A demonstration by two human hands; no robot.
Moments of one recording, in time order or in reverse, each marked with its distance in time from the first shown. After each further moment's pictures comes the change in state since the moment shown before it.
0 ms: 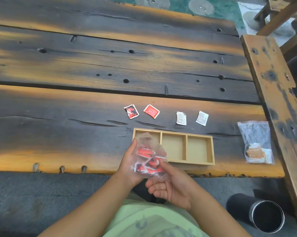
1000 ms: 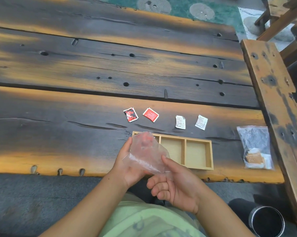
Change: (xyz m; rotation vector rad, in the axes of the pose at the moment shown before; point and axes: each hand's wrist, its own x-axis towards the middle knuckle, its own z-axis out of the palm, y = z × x) left_hand -0.023 0.011 0.028 -0.056 -0.042 0.081; right_hand -0.026 -0.027 0.008 -0.001 -0.134 -0.001
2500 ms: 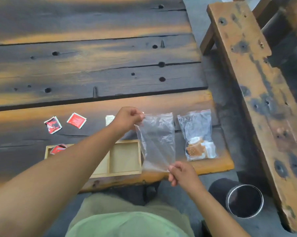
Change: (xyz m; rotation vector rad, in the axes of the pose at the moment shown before) left_hand 0.236 -0.112 0.200 1.480 0.199 0.402; right_hand -0.022 -0.015 -0.367 -0.513 0.586 -0.336
